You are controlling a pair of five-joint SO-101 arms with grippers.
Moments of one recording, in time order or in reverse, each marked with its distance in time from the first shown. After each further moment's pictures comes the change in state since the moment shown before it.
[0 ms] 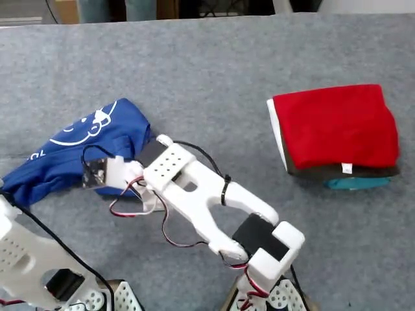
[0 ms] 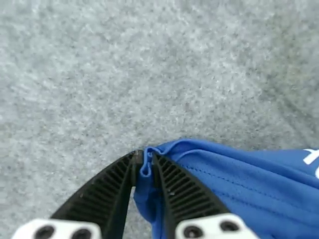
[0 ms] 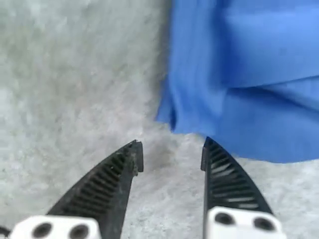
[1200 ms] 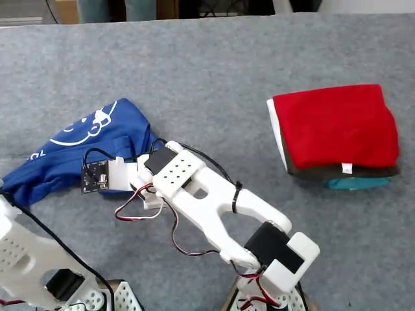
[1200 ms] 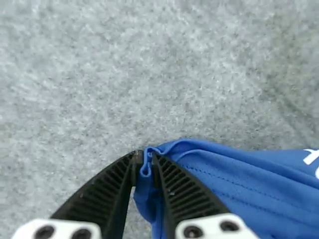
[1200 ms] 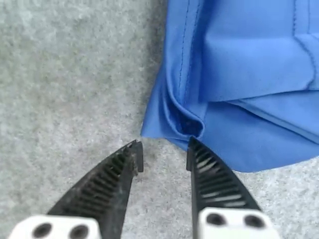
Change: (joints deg) left arm 0.0 0.0 0.0 0.0 0.0; right arm 0.4 -6.5 6.8 -10.8 4.2
